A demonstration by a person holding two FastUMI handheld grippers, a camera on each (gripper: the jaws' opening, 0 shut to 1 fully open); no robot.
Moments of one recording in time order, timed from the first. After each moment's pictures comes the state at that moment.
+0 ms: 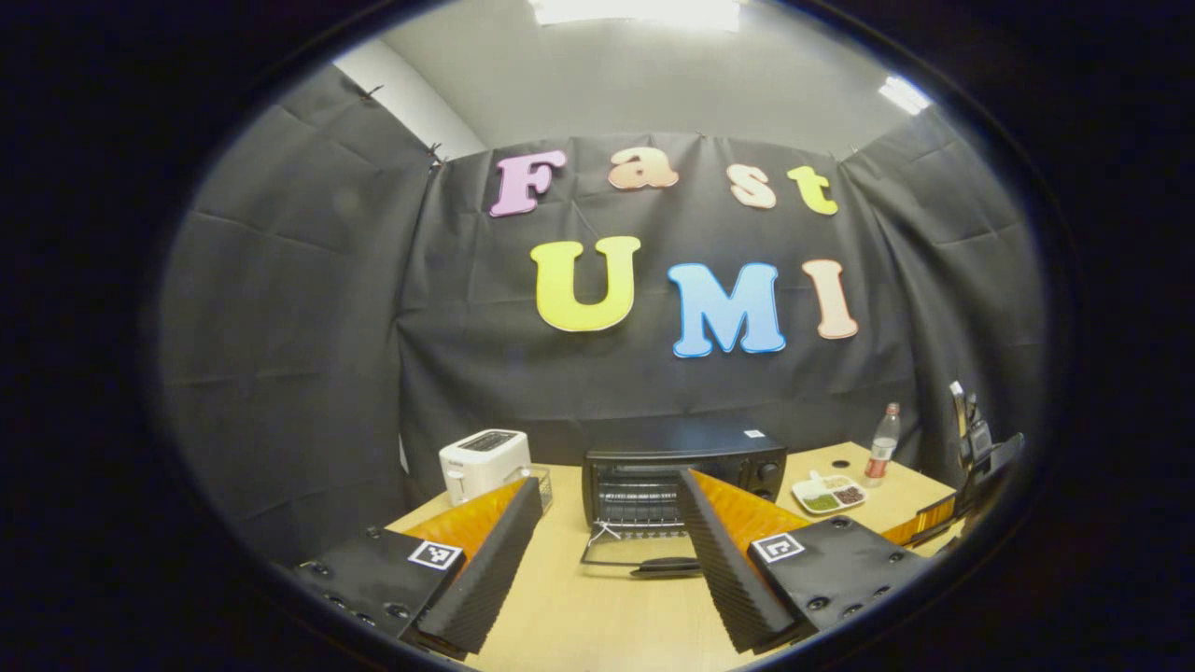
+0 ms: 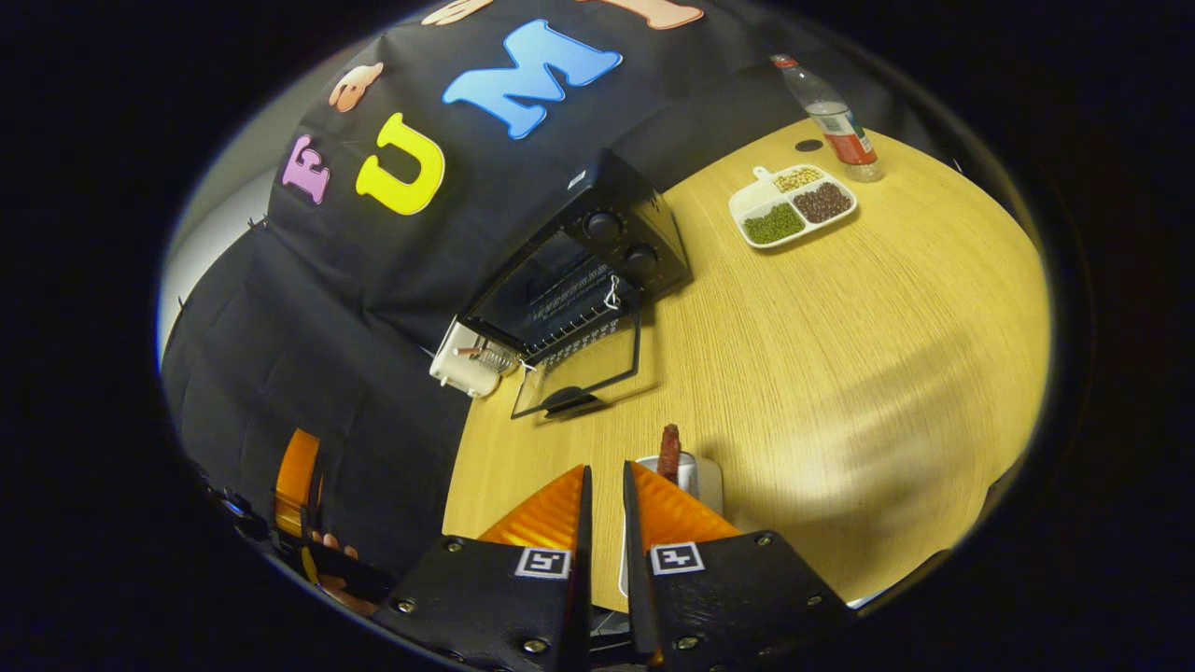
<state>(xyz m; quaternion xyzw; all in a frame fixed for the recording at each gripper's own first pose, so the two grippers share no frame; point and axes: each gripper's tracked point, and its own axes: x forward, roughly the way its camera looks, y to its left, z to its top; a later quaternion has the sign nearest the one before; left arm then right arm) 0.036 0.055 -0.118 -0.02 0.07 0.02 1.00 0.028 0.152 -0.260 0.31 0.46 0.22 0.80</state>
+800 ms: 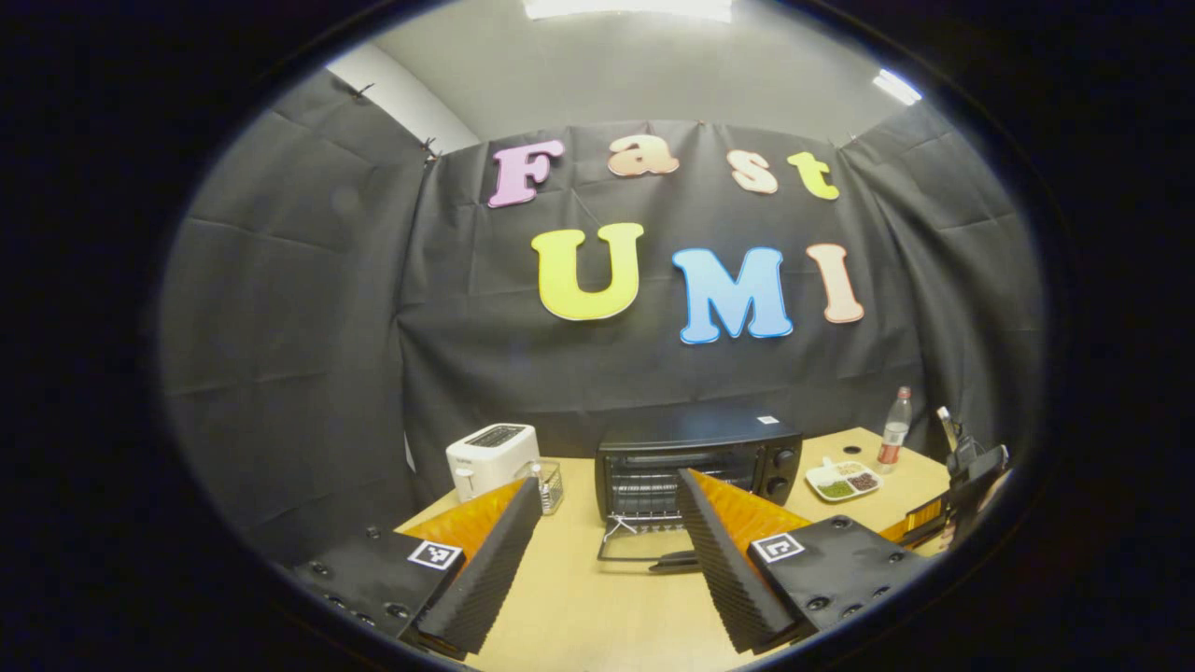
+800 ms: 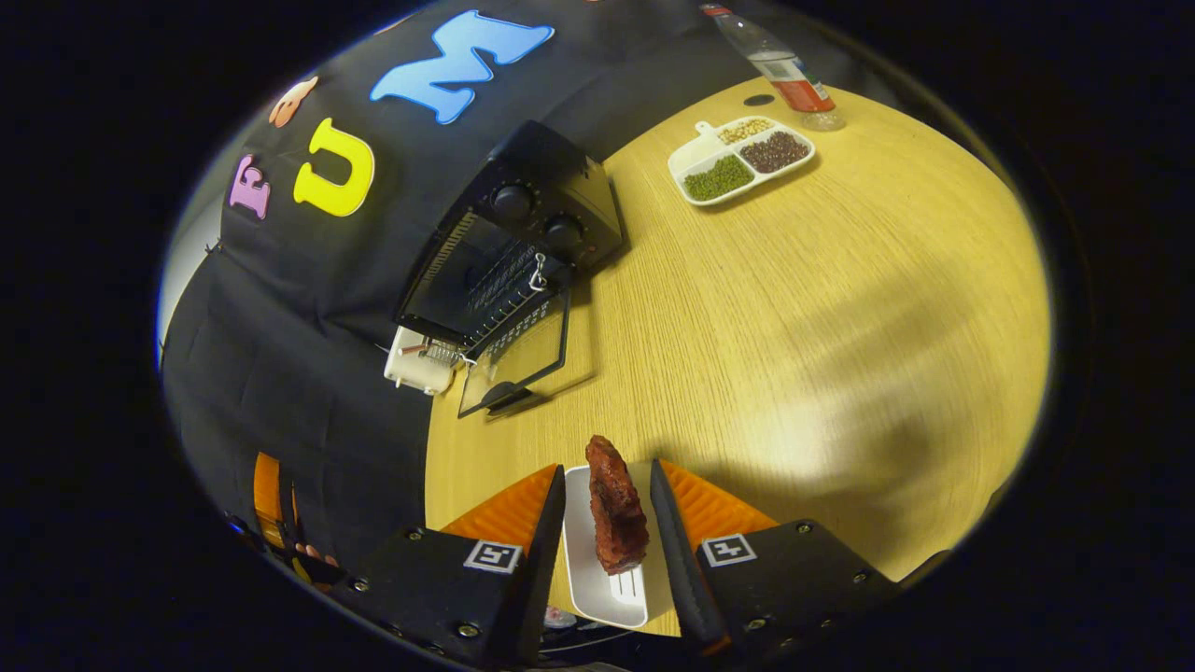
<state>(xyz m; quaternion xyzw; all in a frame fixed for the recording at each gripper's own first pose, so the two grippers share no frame) 0.042 0.073 -0.131 0.00 0.09 0.03 1.00 0.032 0.147 -0.332 0.35 0.54 0.17 0.75</state>
